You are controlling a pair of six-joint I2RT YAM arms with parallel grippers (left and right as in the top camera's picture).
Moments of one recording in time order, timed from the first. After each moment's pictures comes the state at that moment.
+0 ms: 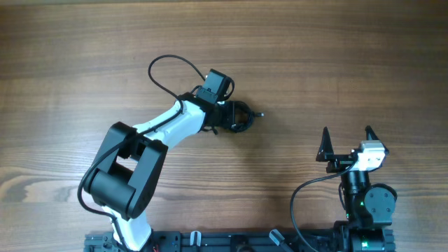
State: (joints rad) left arm -0.52 1.91 1.11 -0.36 0.11 -0.47; right arm -0.01 0.02 0.01 0.00 -0.02 -0.01
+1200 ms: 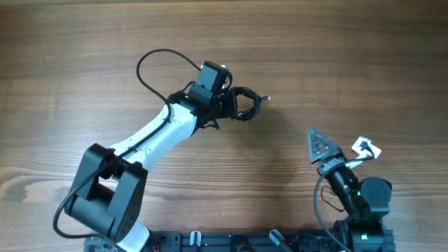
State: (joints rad) left arm -0.52 1.75 1.11 -0.36 0.17 -0.59; right arm -0.01 0.20 0.01 0.03 -0.44 1.04
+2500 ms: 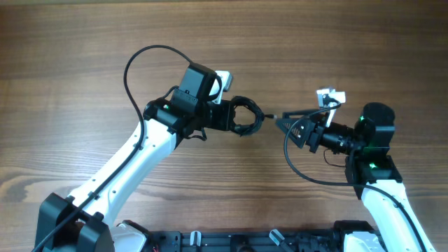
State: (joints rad) left arm -0.52 1.50 1.11 -0.58 0.32 -0.35; right arm -0.01 1.06 0.48 0.19 -1.08 0.42
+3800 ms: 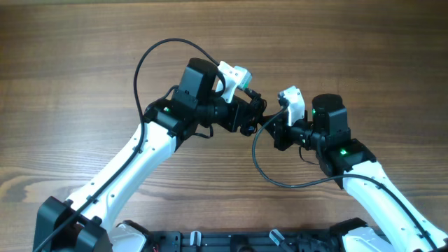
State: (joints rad) left arm -0.54 1.48 1.10 -0.40 0.61 -0.24; right arm 0.30 1.21 0.61 -0.08 -0.55 0.15
